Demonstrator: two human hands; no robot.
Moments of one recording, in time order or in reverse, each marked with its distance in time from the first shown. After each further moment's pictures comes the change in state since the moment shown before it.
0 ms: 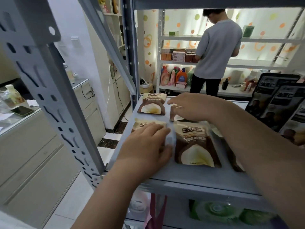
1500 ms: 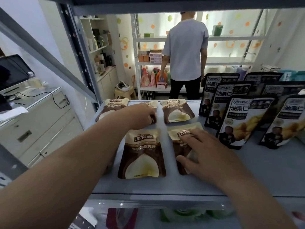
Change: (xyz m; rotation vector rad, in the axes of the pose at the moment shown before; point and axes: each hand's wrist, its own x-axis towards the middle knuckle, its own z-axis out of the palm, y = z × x) left_hand 0.192 0.046 0.043 0.145 -0.461 0.148; right_hand -0.184 0.068 0.073 0.100 0.245 0.280
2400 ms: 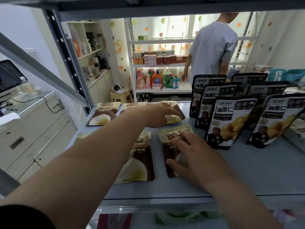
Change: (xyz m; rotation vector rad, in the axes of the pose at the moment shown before) left_hand 0.040 0.058 -0.008 -0.056 0.042 0.271; right_hand -0.004 0.000 0.000 0.028 0.036 -0.029
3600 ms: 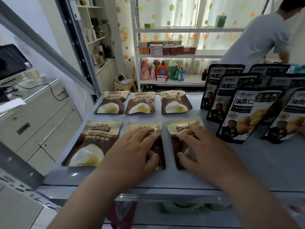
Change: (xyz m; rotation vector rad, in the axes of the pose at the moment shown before) left_hand -0.179 0.049 0.053 0.002 0.225 -0.277; right_hand -0.001 -0.010 0.000 -0.033 -0.098 0.038
